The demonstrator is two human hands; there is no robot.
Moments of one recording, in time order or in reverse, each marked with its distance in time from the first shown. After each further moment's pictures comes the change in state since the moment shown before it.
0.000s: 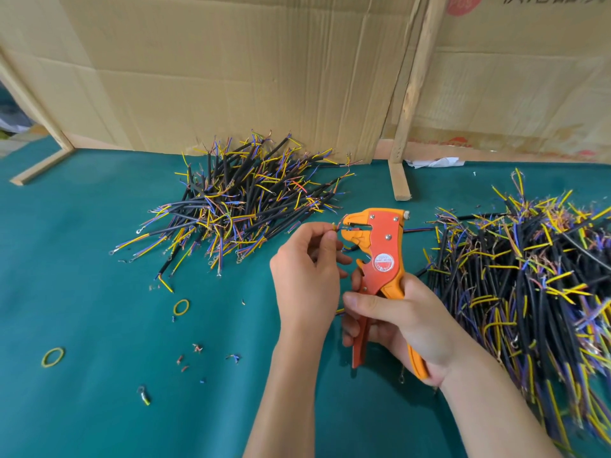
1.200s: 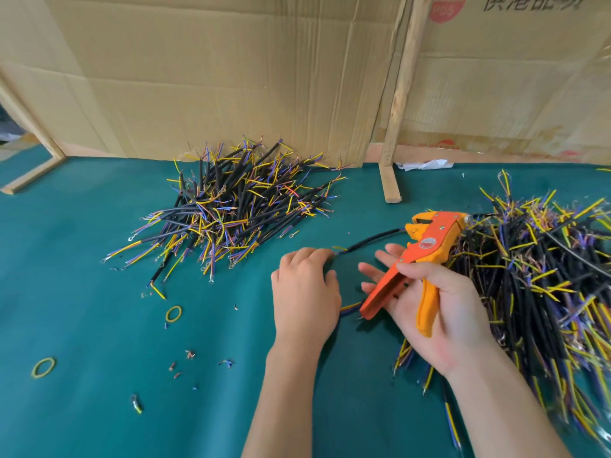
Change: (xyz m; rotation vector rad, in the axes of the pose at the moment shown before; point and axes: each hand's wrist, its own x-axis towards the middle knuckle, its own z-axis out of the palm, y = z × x) left_hand -0.005 -0.017 0.000 0.786 -0.285 0.038; right_hand 0.001 -0.012 -0.022 0.523 0.335 -0.154
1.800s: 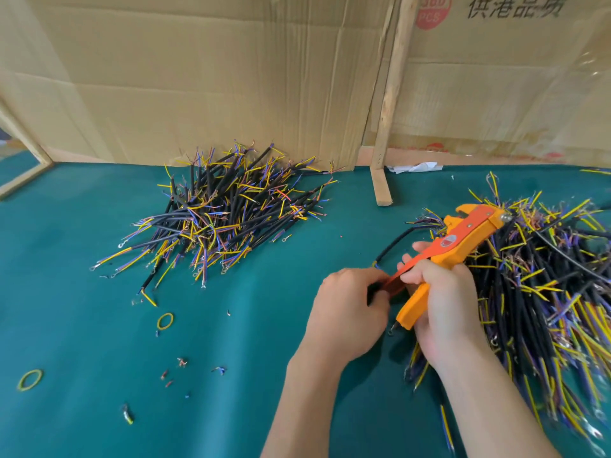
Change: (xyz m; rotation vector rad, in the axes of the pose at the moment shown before) left_hand -0.013 0.037 0.010 -0.223 -0.262 0.243; right_hand 0.009 -0.001 -0.006 -0.329 0.339 -0.353
